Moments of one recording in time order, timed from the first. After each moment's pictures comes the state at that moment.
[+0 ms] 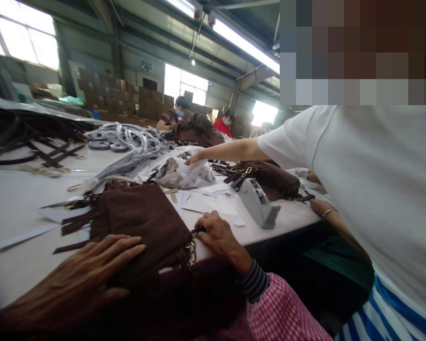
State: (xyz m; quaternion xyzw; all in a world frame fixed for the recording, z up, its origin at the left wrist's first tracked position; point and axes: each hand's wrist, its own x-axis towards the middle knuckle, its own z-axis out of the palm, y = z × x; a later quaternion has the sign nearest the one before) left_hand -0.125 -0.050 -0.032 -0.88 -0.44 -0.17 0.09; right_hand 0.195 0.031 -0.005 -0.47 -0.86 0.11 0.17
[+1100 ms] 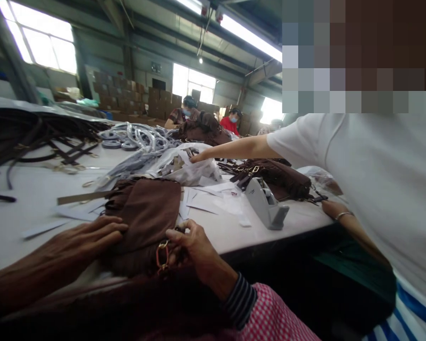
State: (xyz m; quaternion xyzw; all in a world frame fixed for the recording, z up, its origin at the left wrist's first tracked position) left_hand -0.181 -0.034 -0.021 -0.89 -0.41 -0.20 0.08; right_hand 0.125 -0.007 -0.017 -0.37 -0.49 0.70 0.37
